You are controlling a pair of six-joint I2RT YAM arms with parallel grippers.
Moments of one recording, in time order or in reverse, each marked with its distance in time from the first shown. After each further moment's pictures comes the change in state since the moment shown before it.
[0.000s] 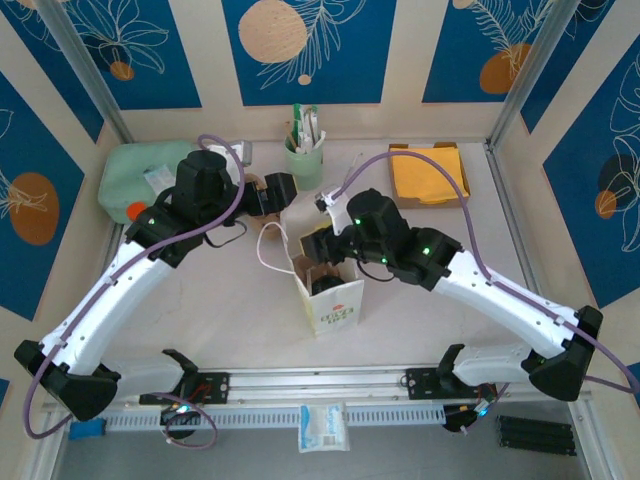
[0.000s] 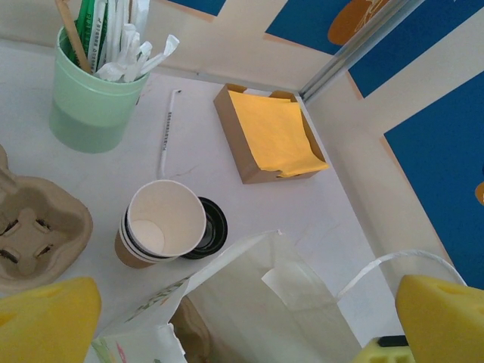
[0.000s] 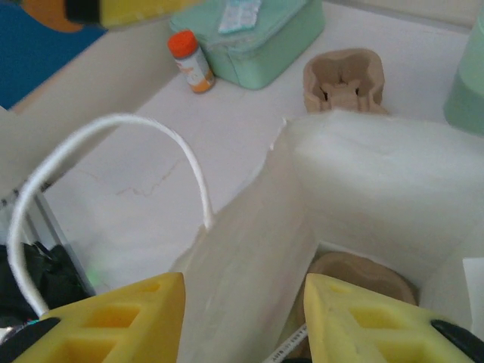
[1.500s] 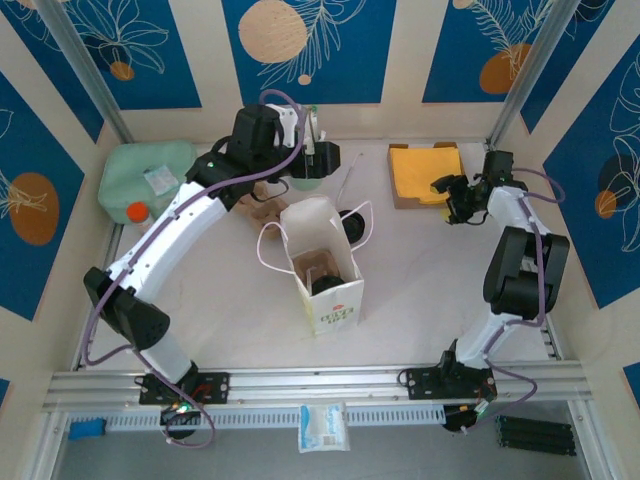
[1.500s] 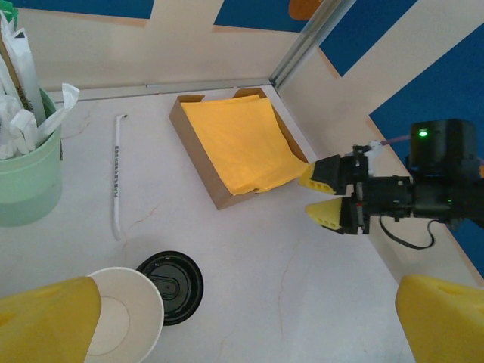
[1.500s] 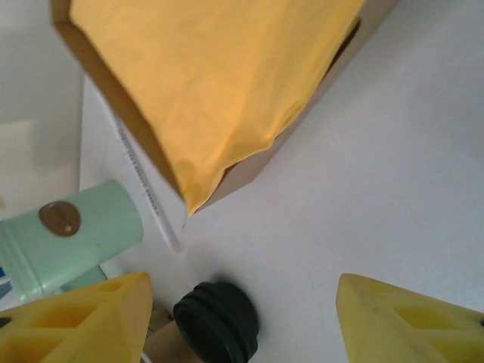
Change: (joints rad) left arm -0.024 0.446 0.423 -0.009 0.103 0.148; right arm -1.159 0.565 0.029 -0.006 -0.494 0.556
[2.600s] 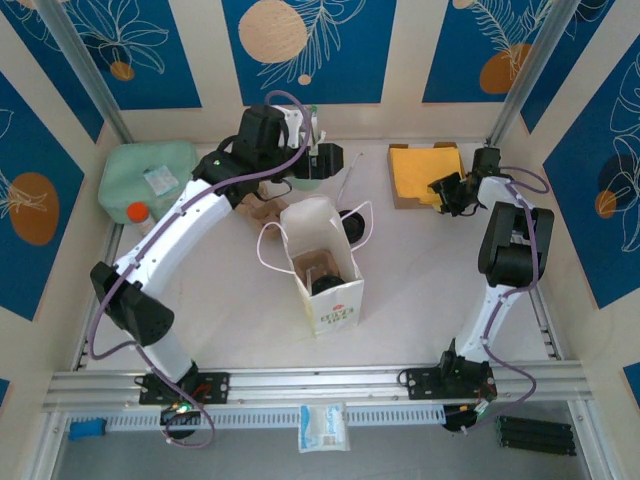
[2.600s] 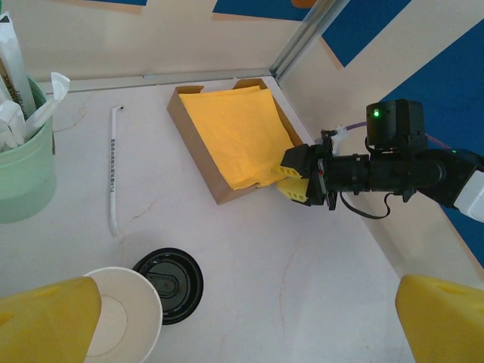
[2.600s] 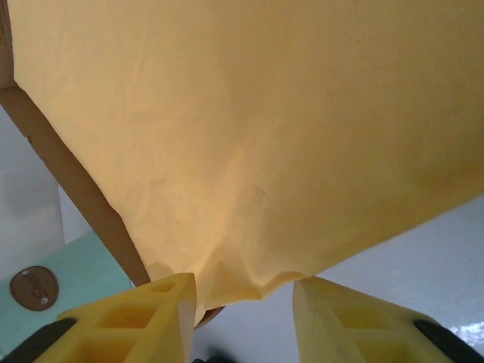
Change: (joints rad) left arm 0.000 0.033 0.007 0.001 0.011 0.003; right arm 0.014 0.241 0.160 0.064 0.022 0.045
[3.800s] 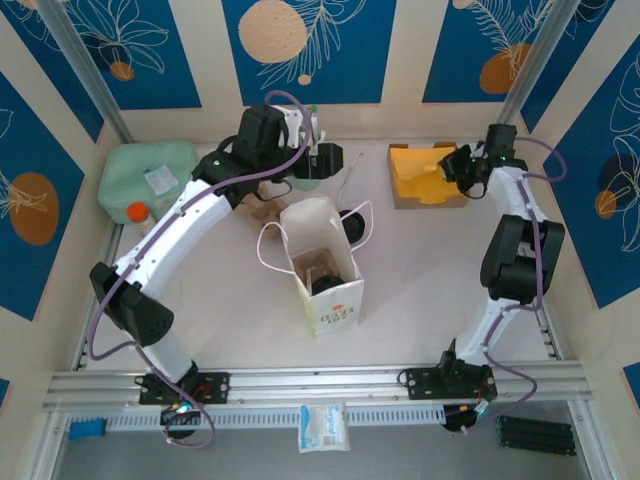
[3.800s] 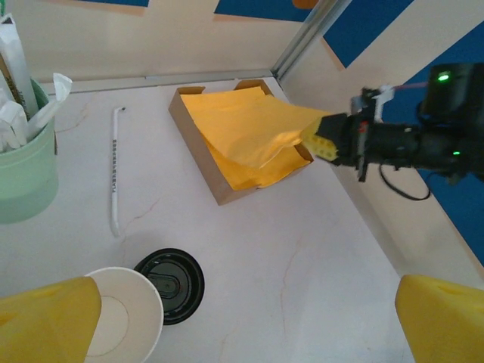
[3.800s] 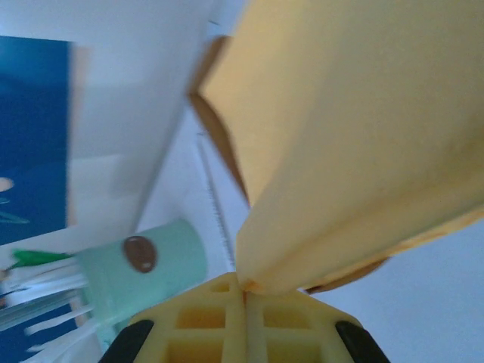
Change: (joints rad) left arm -0.002 -0.008 -0.001 0.000 -0.011 0.000; right arm 0.007 -0.154 0.098 0.009 -0.029 -0.021
